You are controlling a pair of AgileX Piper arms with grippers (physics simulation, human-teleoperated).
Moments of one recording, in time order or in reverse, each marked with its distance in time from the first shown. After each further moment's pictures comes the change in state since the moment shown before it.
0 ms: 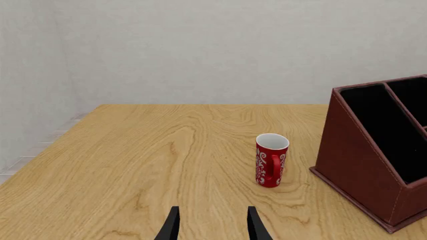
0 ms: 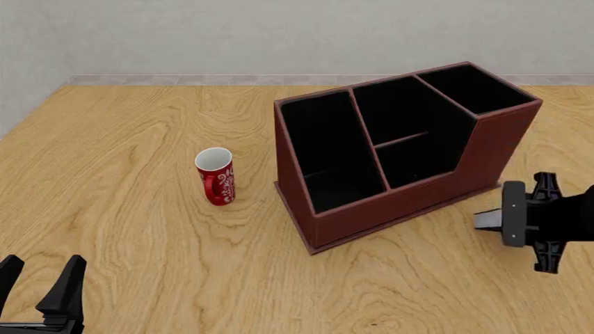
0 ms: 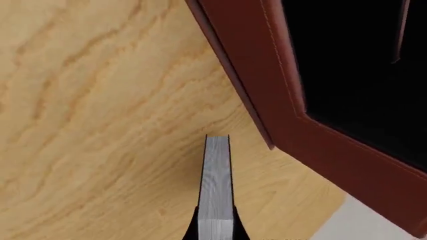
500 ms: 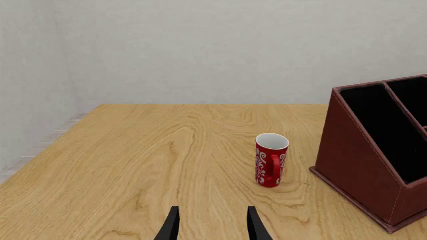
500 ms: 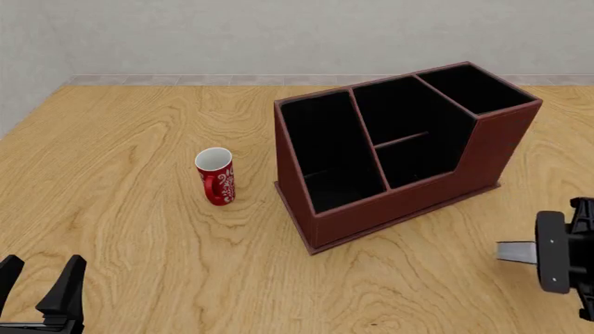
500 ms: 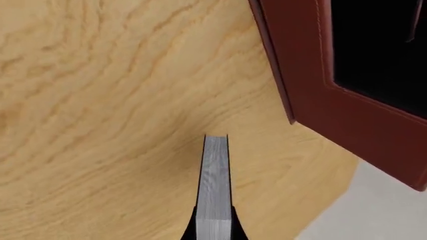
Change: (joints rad) left arm 0.000 0.000 0.000 0.000 0.000; right arm -0.053 -0.339 0.091 0.272 -0.075
